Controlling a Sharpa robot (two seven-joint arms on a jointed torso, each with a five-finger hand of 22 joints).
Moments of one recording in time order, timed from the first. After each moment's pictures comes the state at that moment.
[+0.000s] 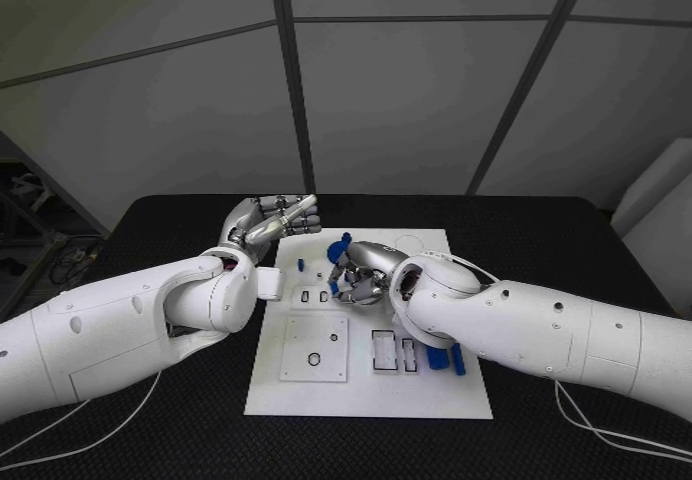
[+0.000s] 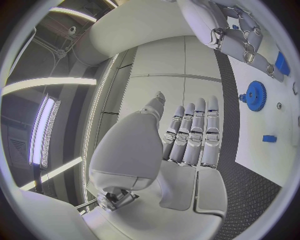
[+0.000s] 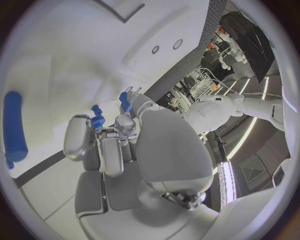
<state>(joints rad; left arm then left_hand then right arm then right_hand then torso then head) 1.12 -0.88 0.05 1.59 0.02 -0.52 0.47 1.41 -0.06 0.14 0.11 0.05 0.95 0.22 0.10 0.07 1.02 0.17 0.10 0.07 1.05 0.12 0.15 0.10 0.20 0.90 0.24 0.32 0.14 1.18 -0.45 -0.05 1.39 -1.37 -0.27 -0.25 1.46 -0.07 0.26 0.11 0.29 0.99 0.14 0.20 0.08 1.19 0.06 1.22 1.06 1.46 -0.01 1.53 1.31 0.09 1.32 0.10 1.39 1.21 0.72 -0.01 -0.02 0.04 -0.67</state>
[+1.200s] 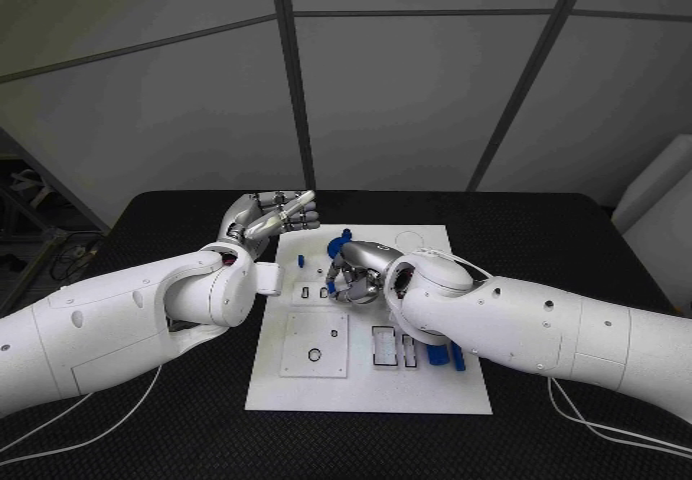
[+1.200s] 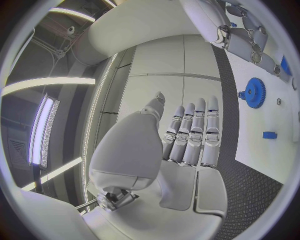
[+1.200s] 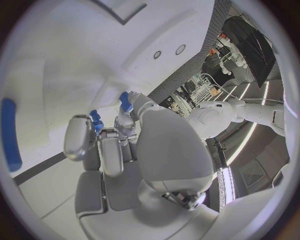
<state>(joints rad) 1.12 -0.87 0.05 1.57 0.02 -0.52 0.46 1.40 -0.06 0.14 0.11 0.05 0.95 0.22 0.10 0.07 1.02 0.17 0.10 0.07 1.05 0.12 0.15 0.10 0.20 0.90 0.24 0.32 0.14 1.17 -0.42 -0.05 1.37 -1.41 -0.24 -0.26 1.45 -0.08 0.26 0.11 0.29 0.99 0.15 0.20 0.08 1.19 0.06 1.21 1.06 1.46 -0.01 1.53 1.31 0.09 1.32 0.10 1.39 1.21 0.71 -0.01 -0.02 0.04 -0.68</state>
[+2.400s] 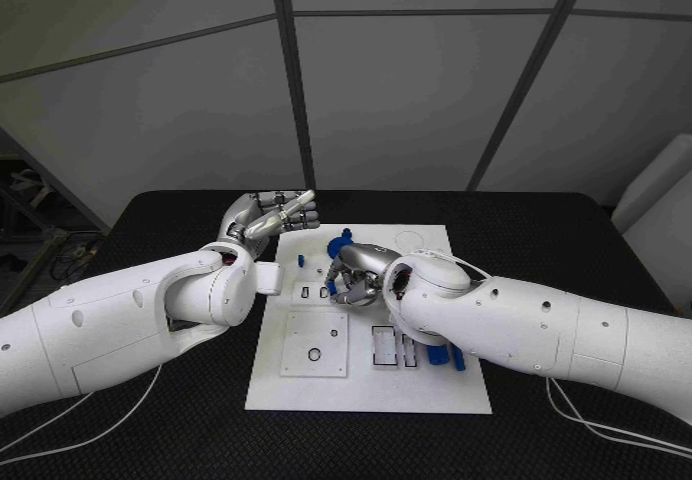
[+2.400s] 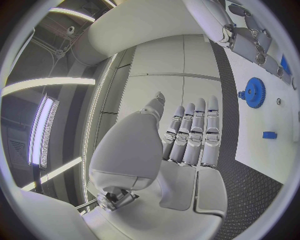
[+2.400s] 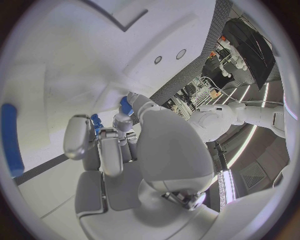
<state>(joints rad) 1.12 -0.87 0.05 1.57 0.02 -0.52 0.46 1.40 -0.06 0.14 0.11 0.05 0.95 0.22 0.10 0.07 1.02 0.17 0.10 0.07 1.05 0.12 0.15 0.10 0.20 0.90 0.24 0.32 0.14 1.17 -0.42 -0.05 1.37 -1.42 -0.22 -0.27 1.42 -0.11 0.27 0.11 0.28 0.91 0.17 0.17 0.07 1.15 0.09 1.18 1.02 1.47 0.01 1.53 1.31 0.09 1.31 0.11 1.39 1.19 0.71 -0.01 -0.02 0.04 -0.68</state>
